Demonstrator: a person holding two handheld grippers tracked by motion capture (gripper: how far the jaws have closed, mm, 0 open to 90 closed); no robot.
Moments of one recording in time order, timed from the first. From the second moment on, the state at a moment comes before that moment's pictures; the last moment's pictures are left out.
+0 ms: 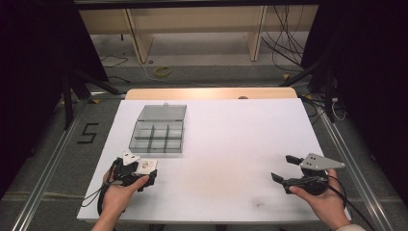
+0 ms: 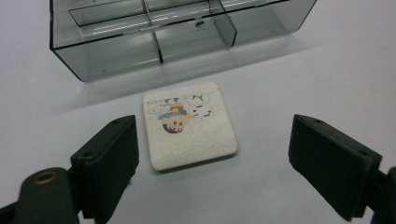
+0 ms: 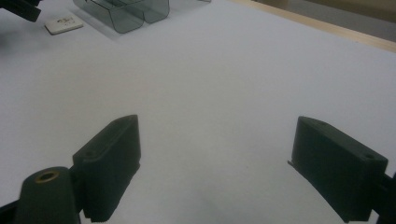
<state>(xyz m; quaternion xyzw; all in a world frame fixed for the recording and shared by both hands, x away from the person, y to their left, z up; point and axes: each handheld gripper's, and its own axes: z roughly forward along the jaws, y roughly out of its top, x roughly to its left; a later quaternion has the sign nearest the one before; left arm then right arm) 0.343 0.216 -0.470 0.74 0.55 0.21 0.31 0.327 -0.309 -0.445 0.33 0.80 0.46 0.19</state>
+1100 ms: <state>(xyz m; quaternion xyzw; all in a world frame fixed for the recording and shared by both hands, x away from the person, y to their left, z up) 0.381 0.212 -0.490 0.74 0.58 0.20 0.27 0.330 -0.306 -0.448 0.33 0.81 0.45 0.19</state>
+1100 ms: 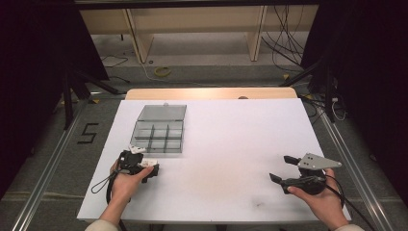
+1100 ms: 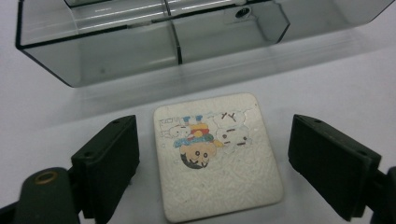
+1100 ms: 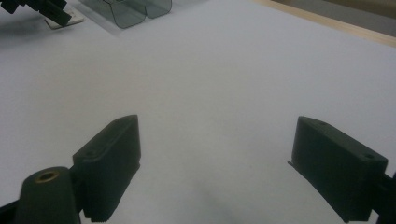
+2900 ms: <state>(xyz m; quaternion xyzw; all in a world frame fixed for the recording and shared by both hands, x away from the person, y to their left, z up) 0.384 0.209 -0.482 0.72 0.62 0.18 0.26 0.330 -0.304 -0.449 0.33 0.81 0.45 0.19</state>
